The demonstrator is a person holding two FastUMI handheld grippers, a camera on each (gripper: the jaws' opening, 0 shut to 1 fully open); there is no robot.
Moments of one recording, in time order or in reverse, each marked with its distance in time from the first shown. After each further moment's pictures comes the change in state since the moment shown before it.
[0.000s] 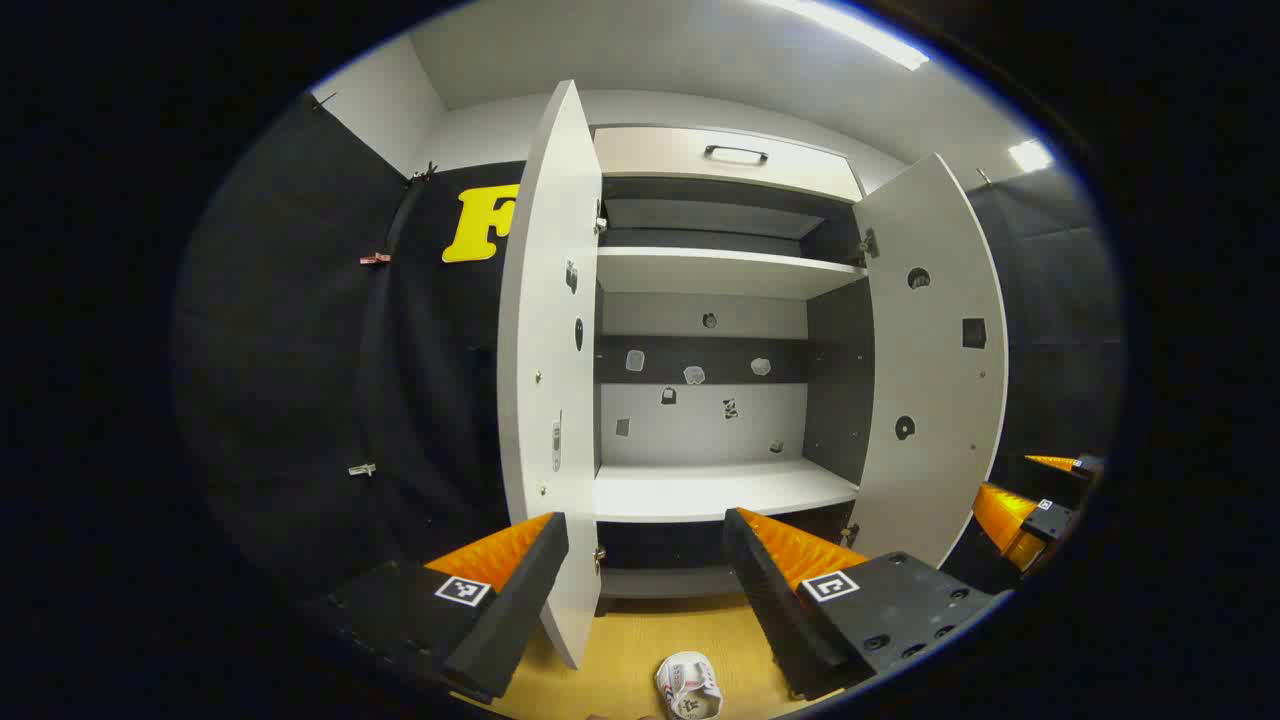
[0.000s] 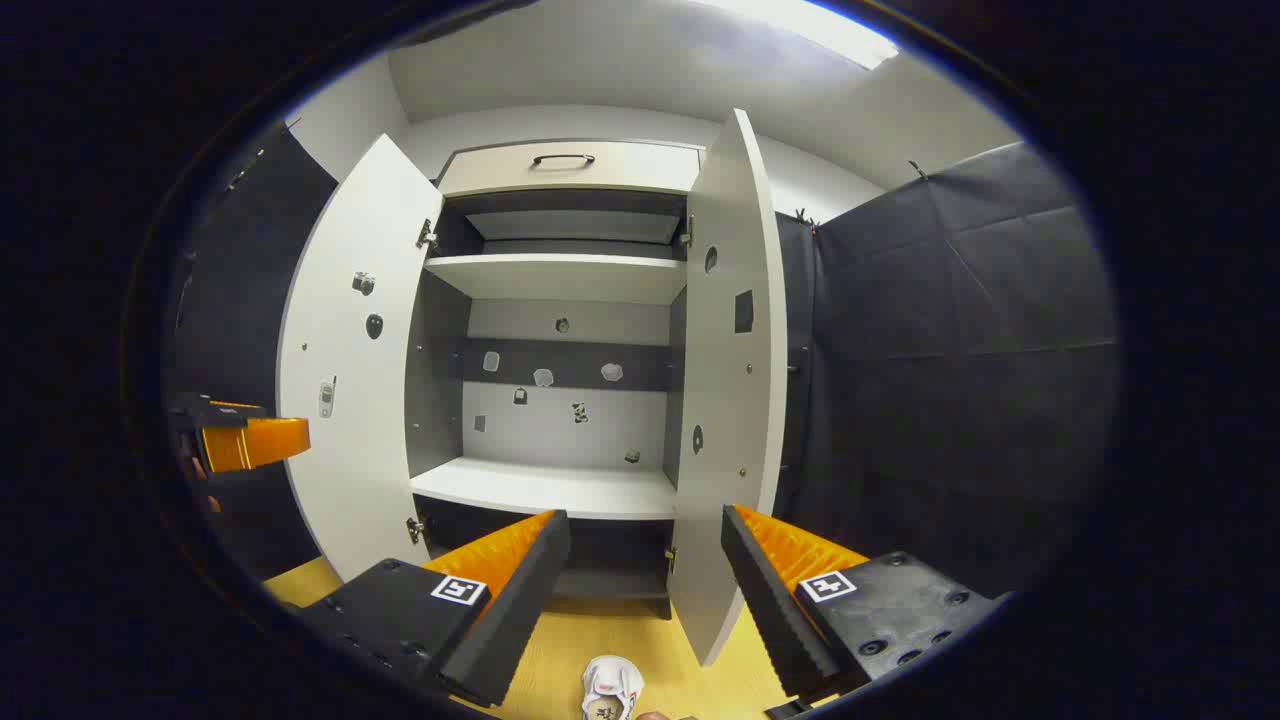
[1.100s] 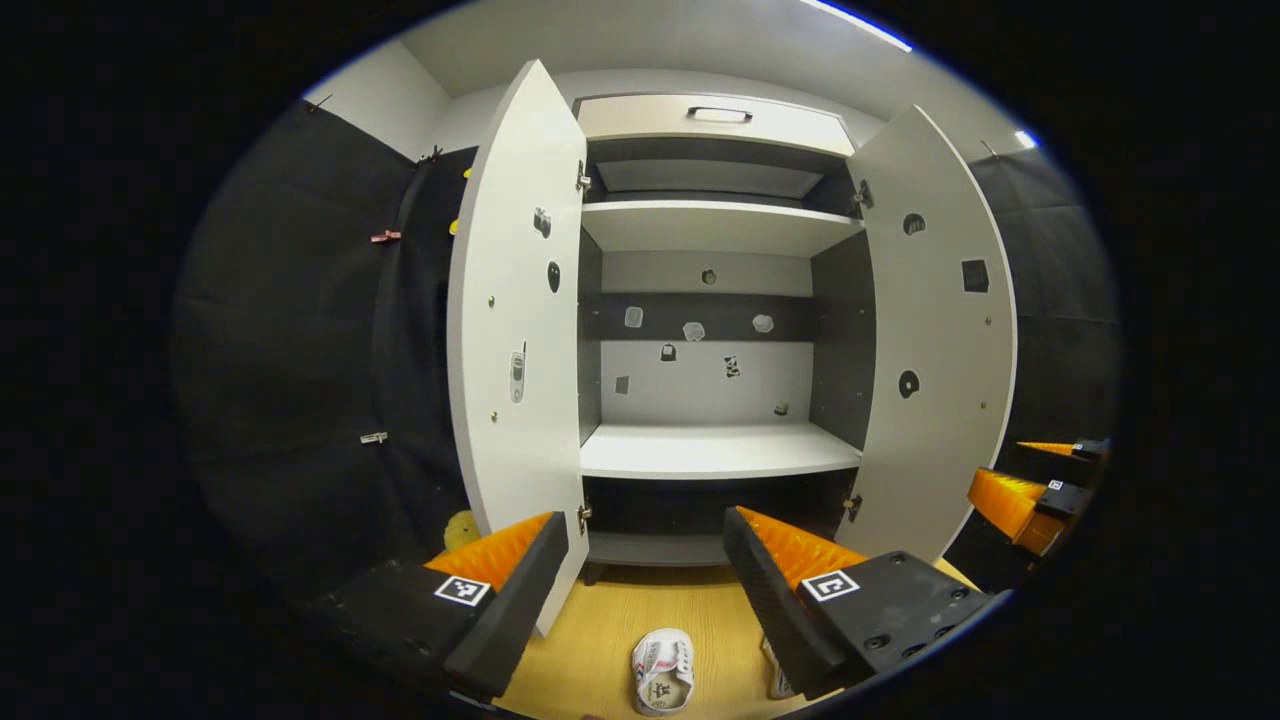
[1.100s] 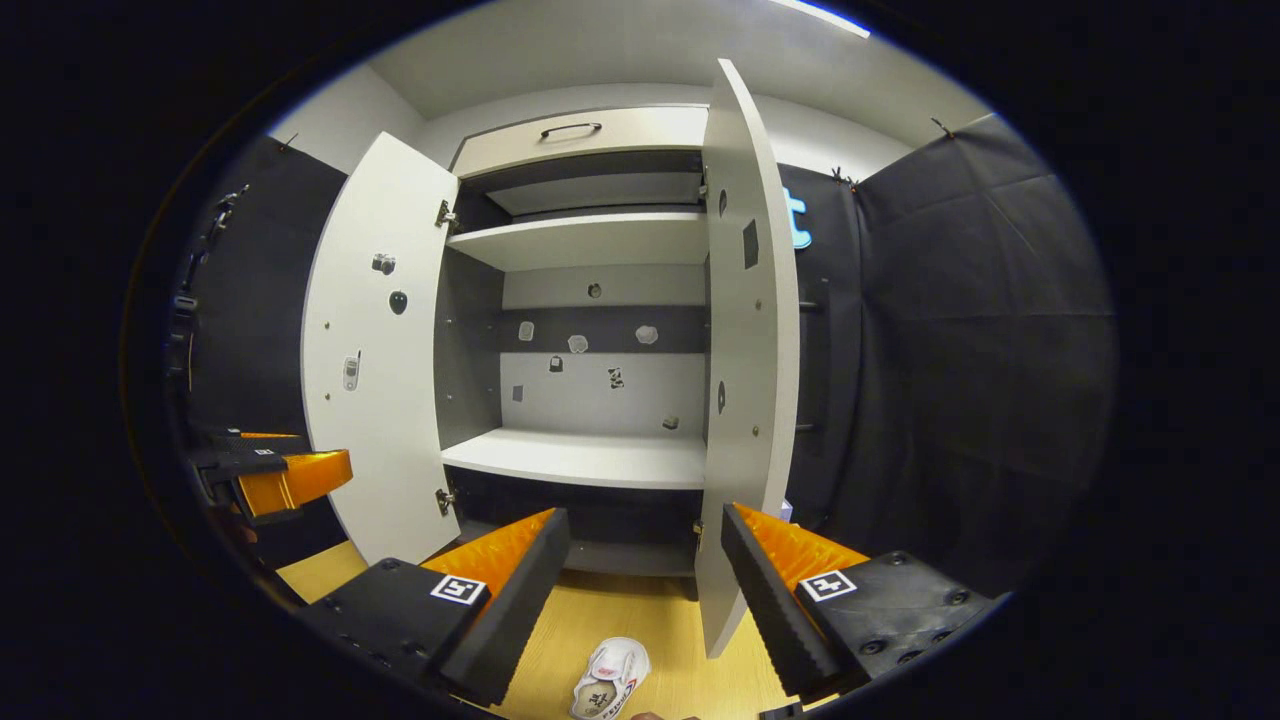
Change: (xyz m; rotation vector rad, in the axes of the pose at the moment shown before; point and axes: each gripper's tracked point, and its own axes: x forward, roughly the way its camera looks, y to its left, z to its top) left arm 0.009 -0.061 -0.051 -0.007 0.089 0.084; right arm 0.032 -0.030 -0.052 0.064 0.113 0.181
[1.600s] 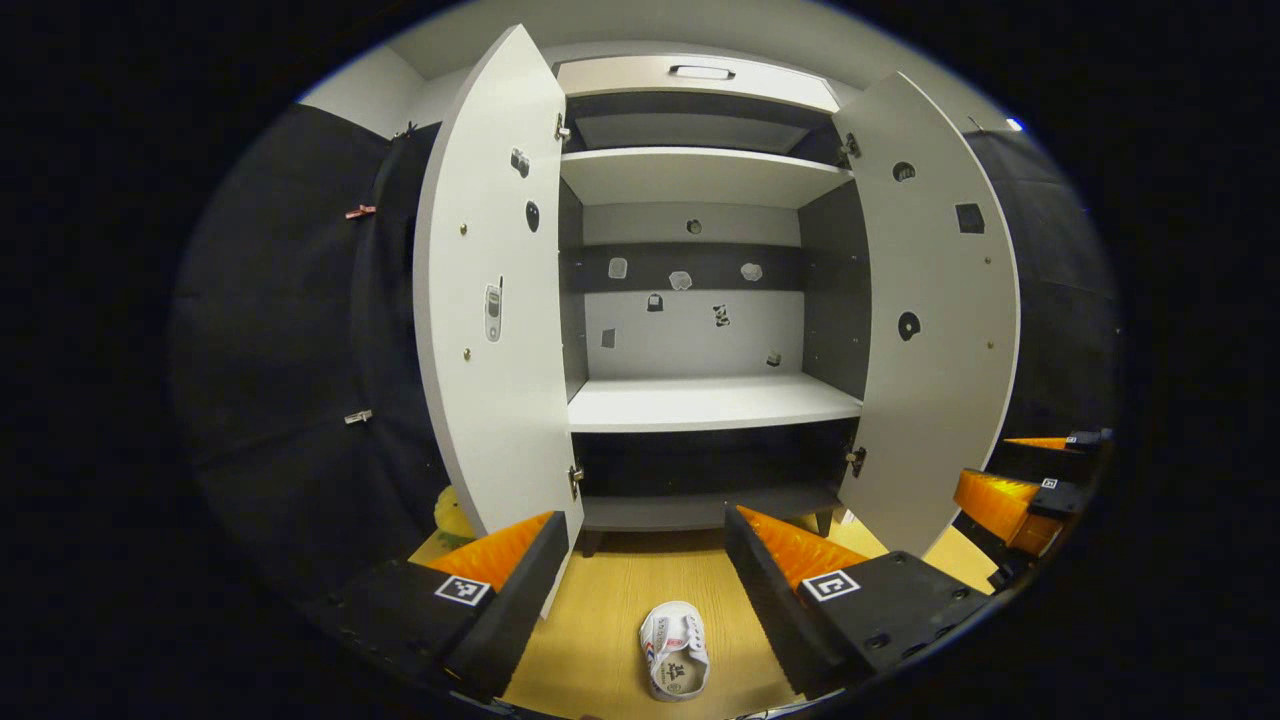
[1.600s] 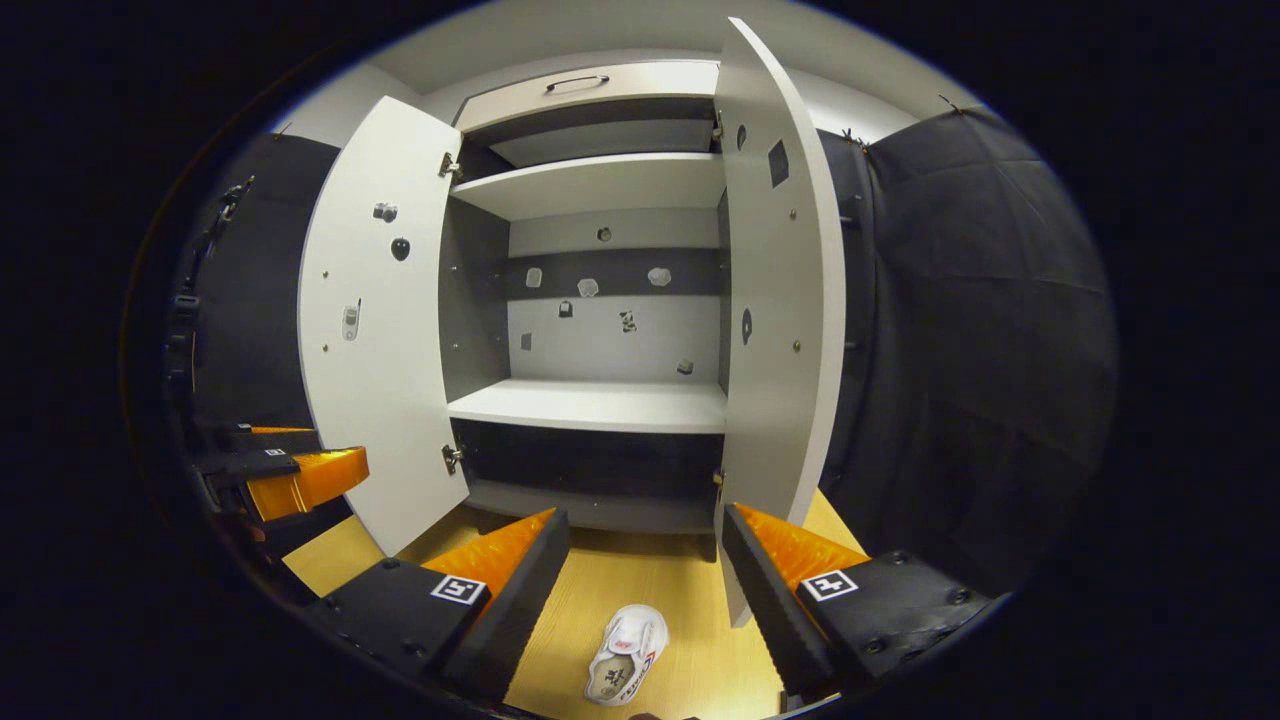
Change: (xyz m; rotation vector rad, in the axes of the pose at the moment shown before) left arm 0.013 0.014 -0.049 0.041 0.108 -0.068; right arm 0.001 0.029 -0.066 0.007 0.174 0.002
